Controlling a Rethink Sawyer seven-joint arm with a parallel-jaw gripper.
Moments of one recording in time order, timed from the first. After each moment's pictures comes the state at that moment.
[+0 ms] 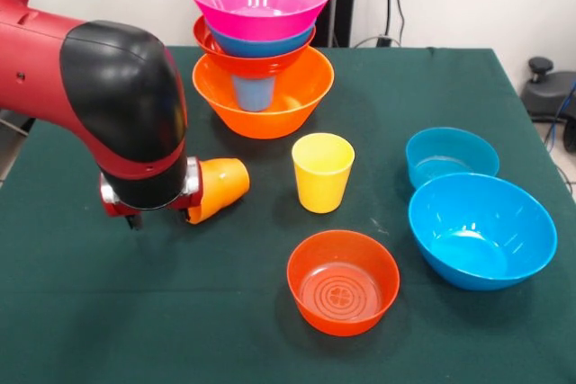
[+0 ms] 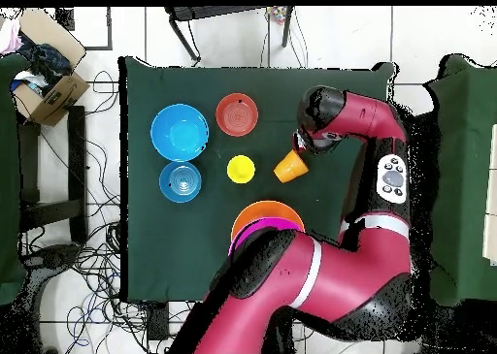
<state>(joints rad) -0.42 -0.08 0.04 0.77 -0.21 1.17 1.30</state>
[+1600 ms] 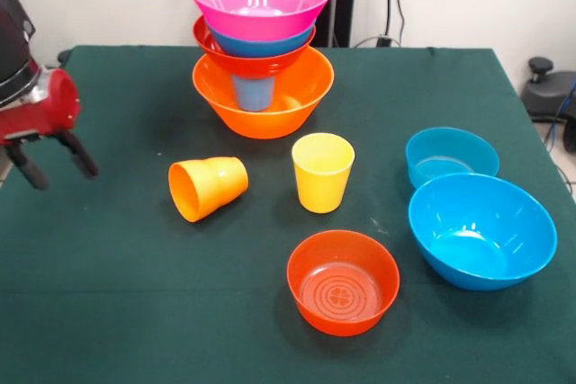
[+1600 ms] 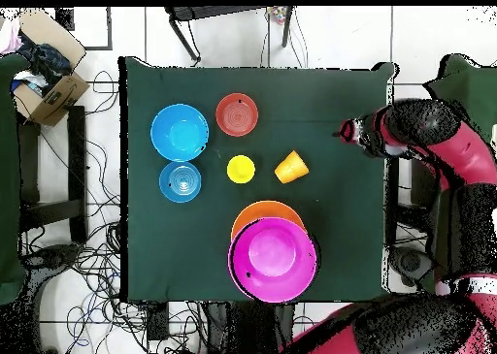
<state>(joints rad) -0.78 -0.34 0.35 1.08 -0.11 1.04 1.19</state>
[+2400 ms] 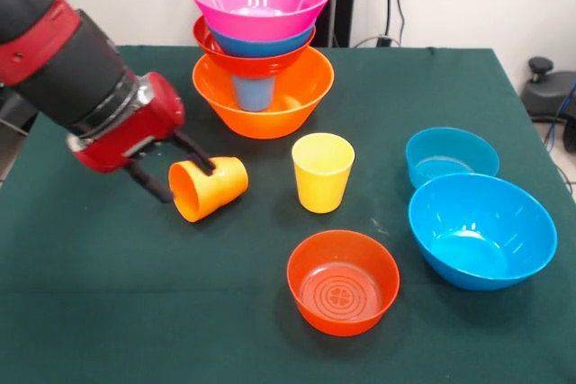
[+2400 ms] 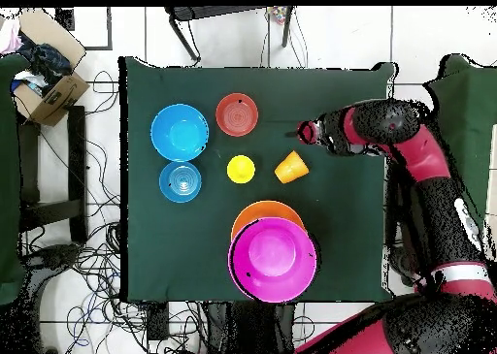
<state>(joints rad) -0.87 -0.27 0.63 1.21 -0.10 1.08 1.08</state>
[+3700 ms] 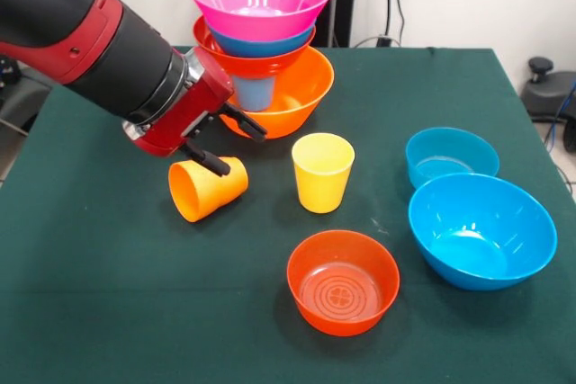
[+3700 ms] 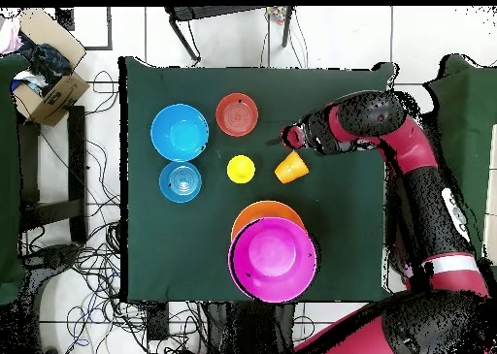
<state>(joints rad) -0.86 -0.26 0.71 1.21 -0.16 1.24 1.08</state>
